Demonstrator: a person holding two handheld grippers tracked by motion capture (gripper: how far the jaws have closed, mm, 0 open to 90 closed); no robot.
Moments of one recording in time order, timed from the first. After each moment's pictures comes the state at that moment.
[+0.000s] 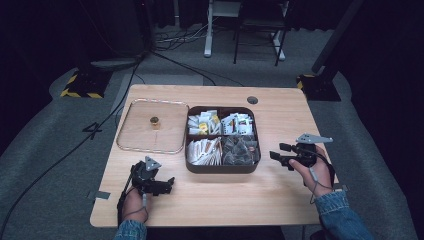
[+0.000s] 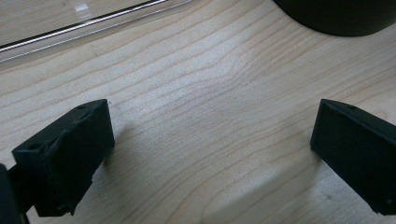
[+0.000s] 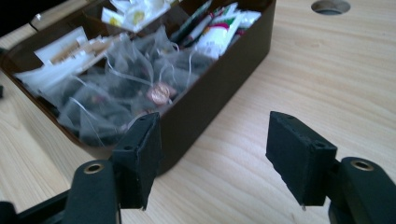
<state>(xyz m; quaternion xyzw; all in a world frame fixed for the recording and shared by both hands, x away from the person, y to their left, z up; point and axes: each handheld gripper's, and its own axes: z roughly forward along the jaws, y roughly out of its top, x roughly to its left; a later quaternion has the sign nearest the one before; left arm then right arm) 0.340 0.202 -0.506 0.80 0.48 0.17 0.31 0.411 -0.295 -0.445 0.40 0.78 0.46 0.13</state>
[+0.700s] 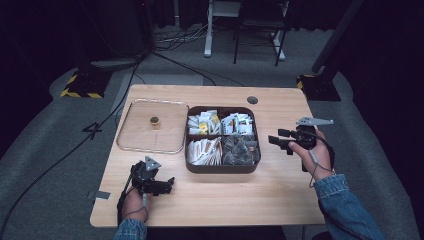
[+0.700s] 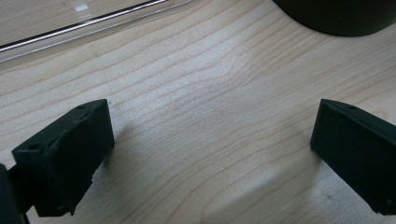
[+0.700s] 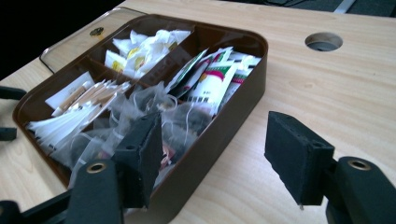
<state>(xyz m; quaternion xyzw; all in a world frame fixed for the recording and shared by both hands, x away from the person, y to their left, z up) 0.341 0.202 -0.506 0.80 0.48 0.17 0.31 0.442 -0.287 -0.409 0.41 0.77 0.47 0.12</state>
